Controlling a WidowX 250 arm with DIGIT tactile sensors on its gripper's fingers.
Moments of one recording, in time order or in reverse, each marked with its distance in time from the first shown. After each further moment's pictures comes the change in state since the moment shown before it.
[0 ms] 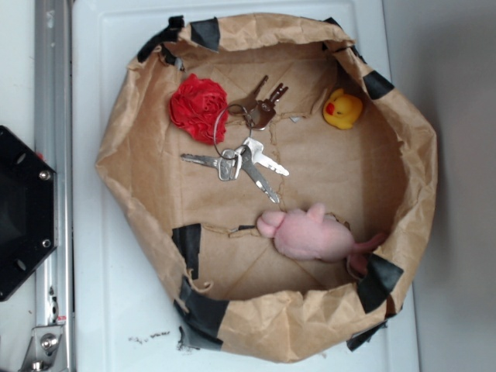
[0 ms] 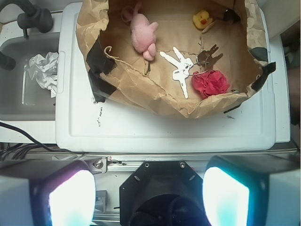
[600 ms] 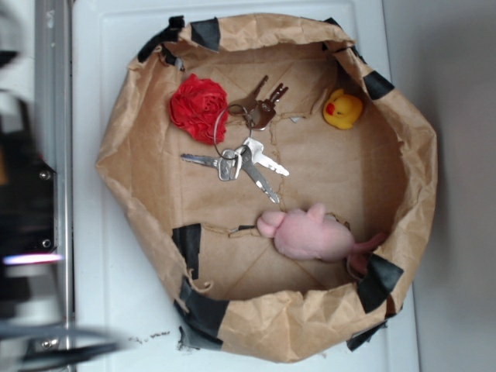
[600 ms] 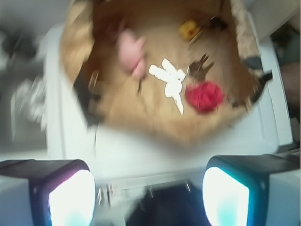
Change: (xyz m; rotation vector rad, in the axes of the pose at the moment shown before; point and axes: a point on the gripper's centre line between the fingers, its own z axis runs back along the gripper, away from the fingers) arm 0.045 0.000 -0.026 0.037 -0.048 0.184
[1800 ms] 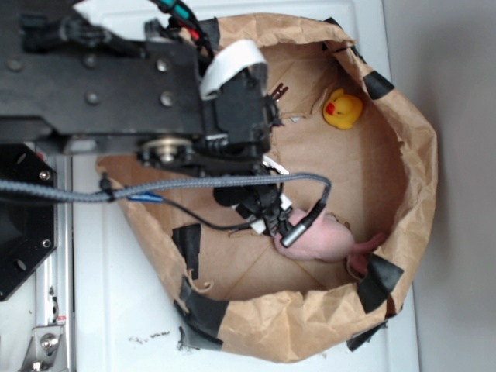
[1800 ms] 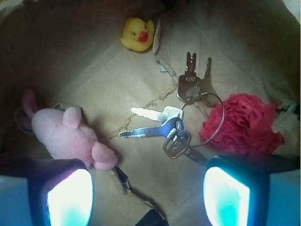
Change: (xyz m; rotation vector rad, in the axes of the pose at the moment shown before) arm 0.066 0.027 -0.117 -0.032 -0.044 0.542
